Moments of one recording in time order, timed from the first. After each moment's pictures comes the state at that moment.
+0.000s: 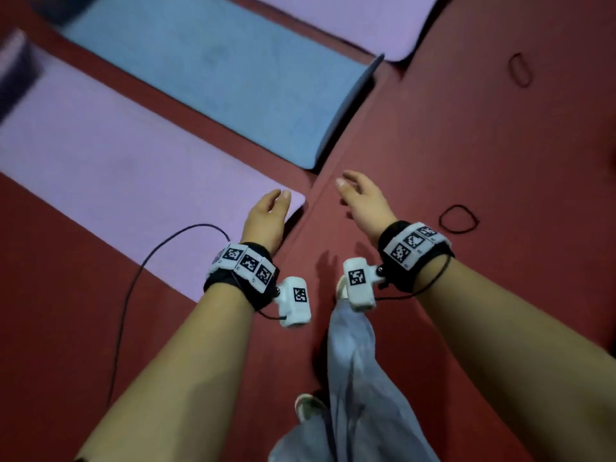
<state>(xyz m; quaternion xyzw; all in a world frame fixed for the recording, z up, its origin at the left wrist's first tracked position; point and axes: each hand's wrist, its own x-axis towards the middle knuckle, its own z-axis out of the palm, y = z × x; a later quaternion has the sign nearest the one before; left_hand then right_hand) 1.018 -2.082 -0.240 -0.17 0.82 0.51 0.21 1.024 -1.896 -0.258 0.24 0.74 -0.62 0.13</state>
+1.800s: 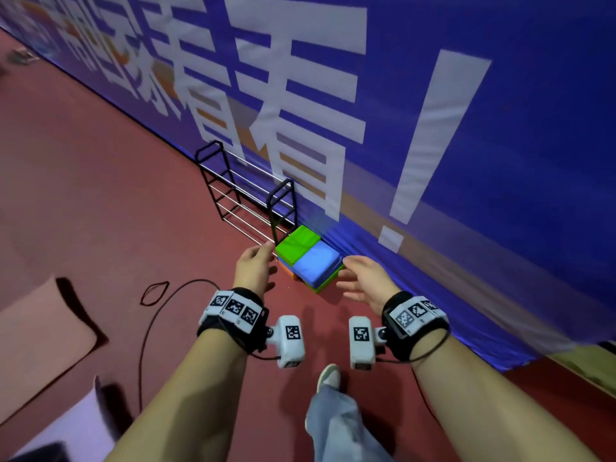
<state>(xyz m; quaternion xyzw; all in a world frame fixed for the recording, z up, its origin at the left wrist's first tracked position) 0.641 -0.988 0.073 0.28 0.68 0.44 0.52 0.848 -0.995 0.049 0.63 0.33 -0.62 -0.34</state>
